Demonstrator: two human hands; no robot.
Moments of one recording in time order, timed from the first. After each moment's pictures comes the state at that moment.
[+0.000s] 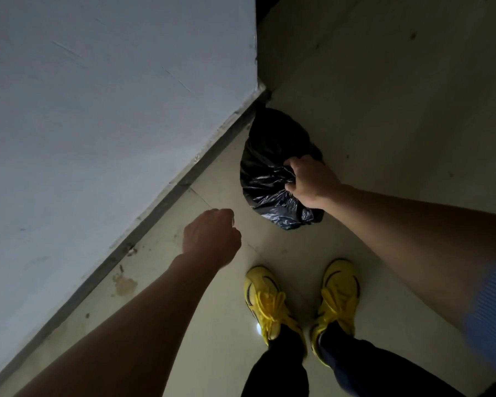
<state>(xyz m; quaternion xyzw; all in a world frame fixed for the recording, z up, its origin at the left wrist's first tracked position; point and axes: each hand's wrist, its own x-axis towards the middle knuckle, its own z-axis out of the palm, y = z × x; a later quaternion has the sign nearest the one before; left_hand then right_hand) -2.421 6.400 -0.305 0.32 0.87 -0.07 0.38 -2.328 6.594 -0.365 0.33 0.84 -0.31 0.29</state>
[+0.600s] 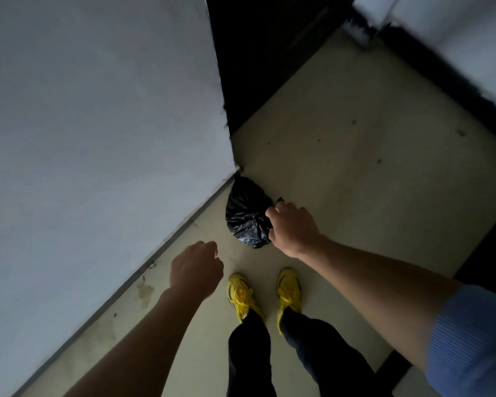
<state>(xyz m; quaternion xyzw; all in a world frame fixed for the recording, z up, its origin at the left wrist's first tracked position) -2.385 6.392 0.034 0.35 0.88 -0.02 0.32 -2.276 6.576 0.010 0.24 0.93 -0.16 0.23</state>
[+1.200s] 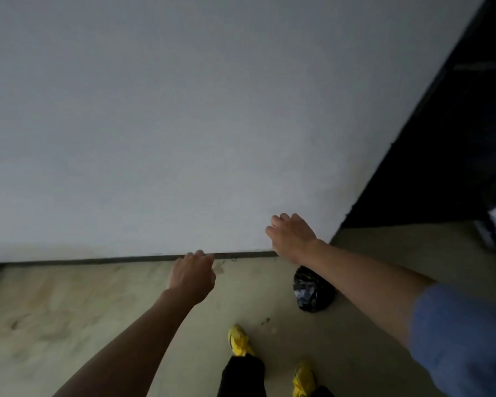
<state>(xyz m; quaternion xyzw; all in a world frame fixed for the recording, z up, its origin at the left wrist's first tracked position) -2.251 6.155 0.314 0.07 0.99 -0.02 0.14 -2.319 6.397 0.308 -0.28 0.95 0.03 0.09</state>
